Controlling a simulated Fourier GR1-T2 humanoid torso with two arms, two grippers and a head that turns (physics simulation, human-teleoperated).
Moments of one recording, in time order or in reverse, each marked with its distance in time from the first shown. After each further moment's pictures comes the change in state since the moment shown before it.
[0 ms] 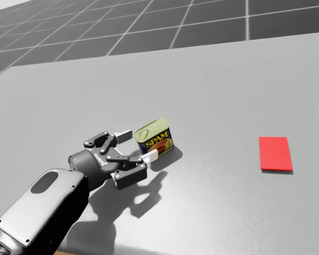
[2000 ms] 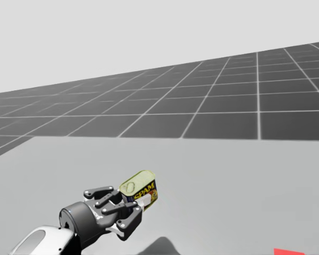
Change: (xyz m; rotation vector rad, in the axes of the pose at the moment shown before) left arm 0.065 0.015 0.005 0.199 -0.061 -0.062; right arm -0.001 0.000 0.001 0.007 0.009 0.023
